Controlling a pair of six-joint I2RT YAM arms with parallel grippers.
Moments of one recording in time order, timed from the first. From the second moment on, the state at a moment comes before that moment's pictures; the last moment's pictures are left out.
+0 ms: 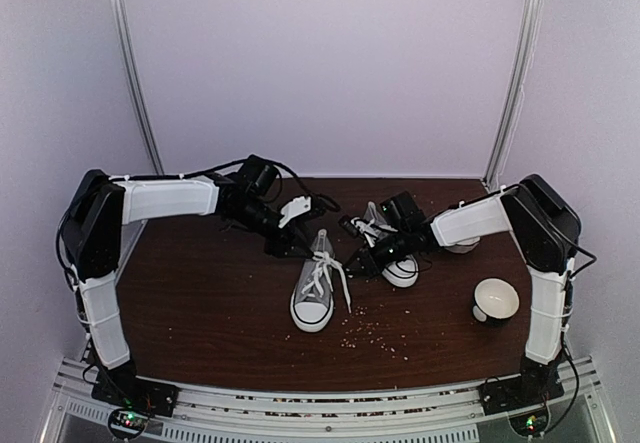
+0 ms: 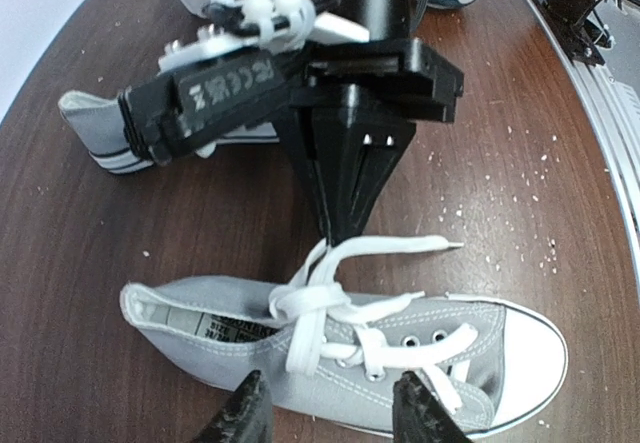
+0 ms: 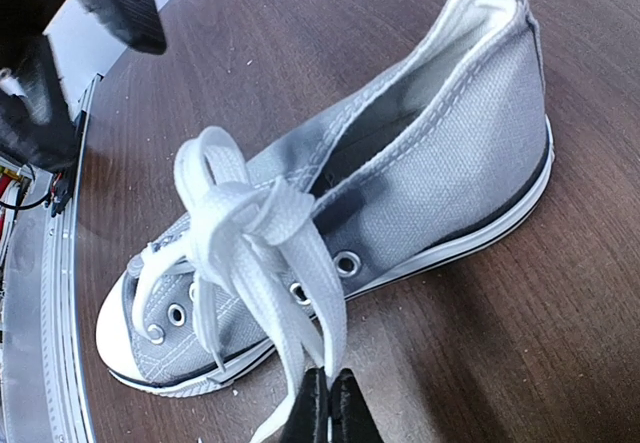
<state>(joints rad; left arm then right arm) -0.64 1.94 1.44 -0.46 0.65 0.69 0.59 2.01 1.18 -0.02 -0.72 -0.02</state>
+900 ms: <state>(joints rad) -0.64 2.10 1.57 -0.53 0.64 0.71 0.59 2.01 1.19 -0.06 -0.72 -0.02</state>
